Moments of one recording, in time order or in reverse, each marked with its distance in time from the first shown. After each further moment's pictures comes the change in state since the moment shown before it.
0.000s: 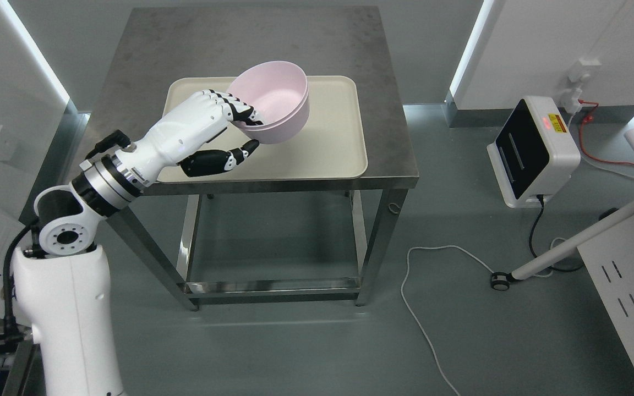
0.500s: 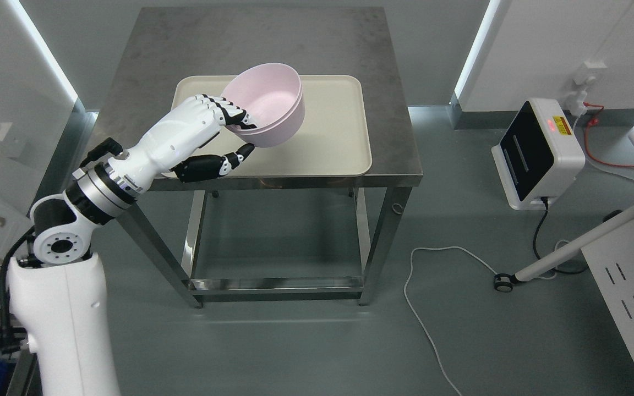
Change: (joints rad) left arm 0.022 0.000 0.012 -0.015 0.032 0.000 0.000; right arm 0.000 0.000 0.000 0.000 0.000 0.002 0.000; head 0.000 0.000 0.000
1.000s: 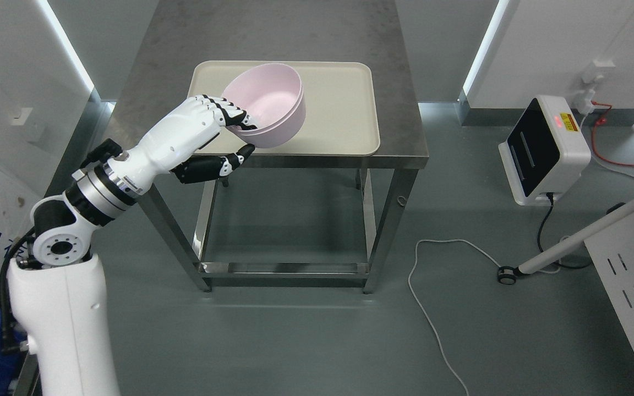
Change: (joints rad) left arm 0.003 0.000 -0.003 -0.006 0.007 0.000 0.000; right arm 0.000 0.000 0.000 0.000 0.000 0.000 0.000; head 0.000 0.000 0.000
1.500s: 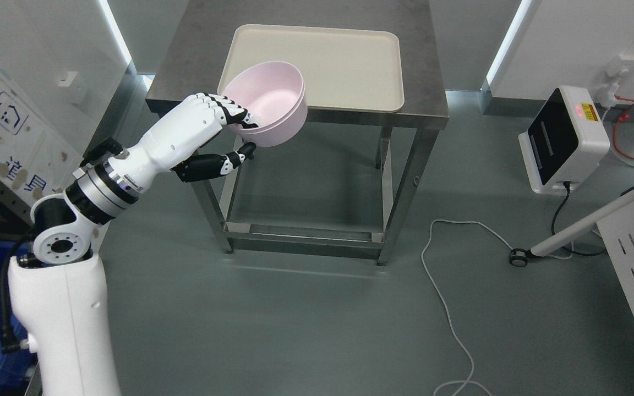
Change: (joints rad) left arm -0.007 0.000 -0.003 -0.001 0.002 0.000 0.000; right arm 0.000 0.000 0.000 0.000 0.000 0.000 0.000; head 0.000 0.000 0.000
